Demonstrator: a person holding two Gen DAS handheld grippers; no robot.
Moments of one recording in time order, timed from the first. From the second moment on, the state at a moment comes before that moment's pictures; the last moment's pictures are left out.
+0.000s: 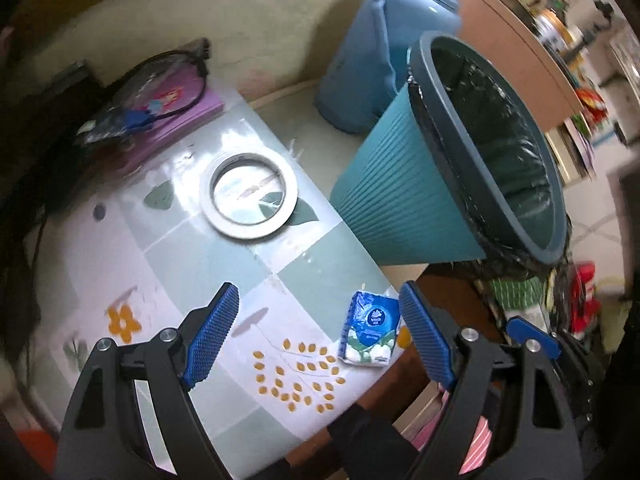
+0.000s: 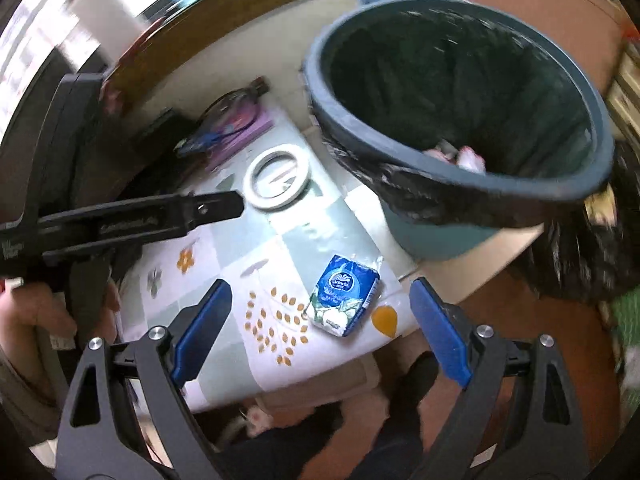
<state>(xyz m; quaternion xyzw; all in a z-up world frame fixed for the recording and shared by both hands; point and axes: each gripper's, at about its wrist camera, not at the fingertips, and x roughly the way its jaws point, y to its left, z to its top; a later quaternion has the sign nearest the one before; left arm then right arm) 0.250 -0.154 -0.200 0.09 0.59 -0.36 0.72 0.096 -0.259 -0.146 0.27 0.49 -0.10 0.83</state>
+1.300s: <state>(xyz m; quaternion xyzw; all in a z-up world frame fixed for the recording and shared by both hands) 0.313 -0.204 -0.306 0.19 0.61 -0.44 0.63 0.146 -0.230 -0.279 0.31 0.53 -0.25 0.75</state>
